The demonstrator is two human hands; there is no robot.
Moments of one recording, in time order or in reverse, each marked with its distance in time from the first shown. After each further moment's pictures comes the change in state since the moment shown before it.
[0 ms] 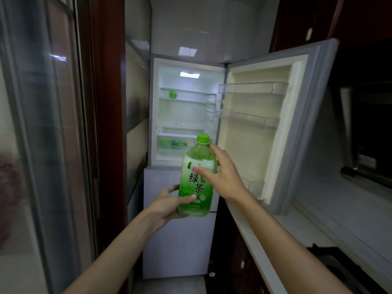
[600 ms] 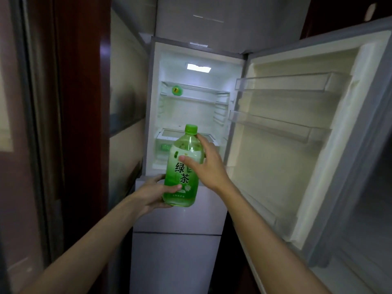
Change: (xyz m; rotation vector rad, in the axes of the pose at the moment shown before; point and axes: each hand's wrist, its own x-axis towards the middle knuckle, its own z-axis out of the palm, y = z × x) left_hand 0.206 0.040 -0.065 0.051 0.063 0.044; right_hand 0.183 0.116 0.090 0.083 -0.035 -0.033
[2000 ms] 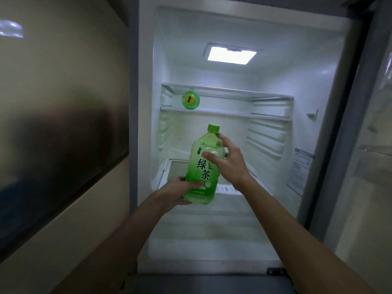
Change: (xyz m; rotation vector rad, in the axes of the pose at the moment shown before) left_hand 0.508 0.093 -0.101 0.218 -0.002 0.010; right_hand 0.439 0.287 0.125 0.161 0.095 0.069
